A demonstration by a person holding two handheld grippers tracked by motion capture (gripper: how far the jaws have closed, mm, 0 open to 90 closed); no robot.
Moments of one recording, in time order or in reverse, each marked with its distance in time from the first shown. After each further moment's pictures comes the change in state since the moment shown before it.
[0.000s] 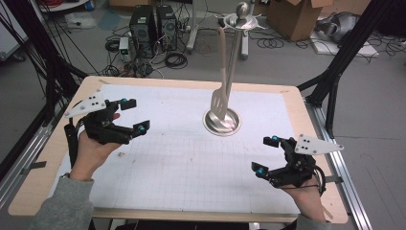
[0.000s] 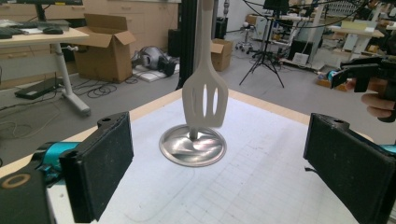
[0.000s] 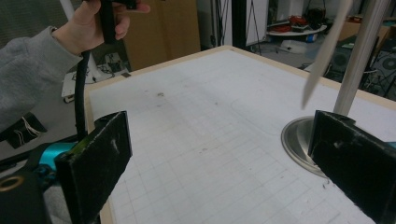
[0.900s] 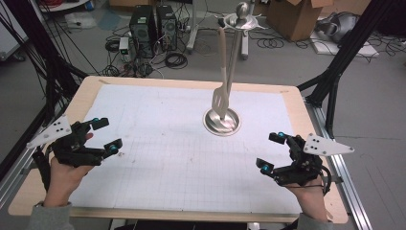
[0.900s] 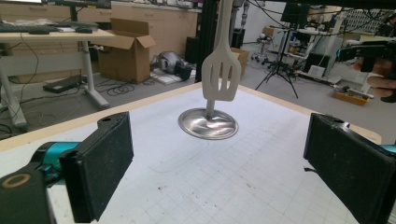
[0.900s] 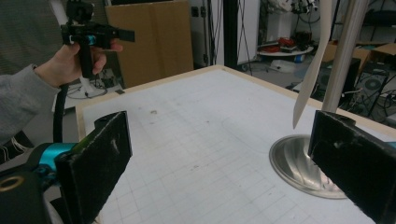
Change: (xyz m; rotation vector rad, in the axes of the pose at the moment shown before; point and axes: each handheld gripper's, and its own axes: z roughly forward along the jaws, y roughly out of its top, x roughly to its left) left arm 0.001 -0.046 -0.069 -0.059 0.074 -0.042; right arm 0.000 0.006 -0.011 -0.080 -0.032 -0.018
